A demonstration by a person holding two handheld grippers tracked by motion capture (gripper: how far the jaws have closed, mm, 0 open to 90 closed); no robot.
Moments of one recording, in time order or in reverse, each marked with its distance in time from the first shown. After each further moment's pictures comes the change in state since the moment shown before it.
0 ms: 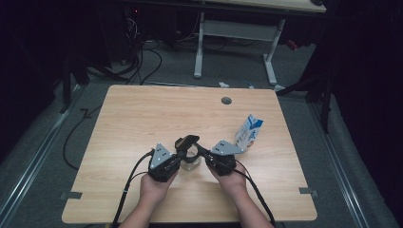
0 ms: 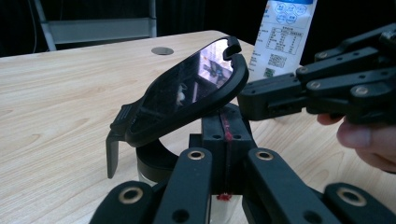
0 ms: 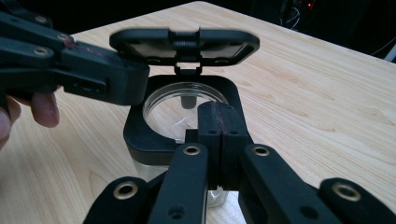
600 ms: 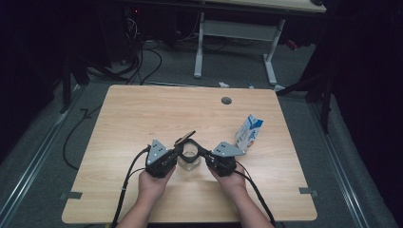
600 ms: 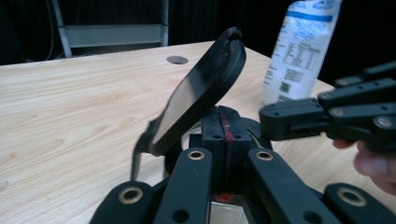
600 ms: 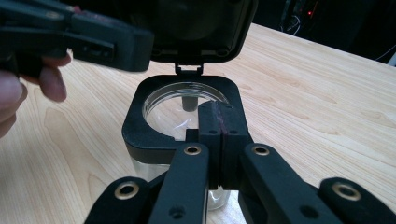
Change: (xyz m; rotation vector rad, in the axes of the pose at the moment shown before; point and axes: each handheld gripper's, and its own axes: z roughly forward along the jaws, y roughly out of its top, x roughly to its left) left arm 0.012 0.008 -0.002 -0.028 0.042 -0.033; right arm -0.002 -0.007 0.001 -0.039 0.007 0.000
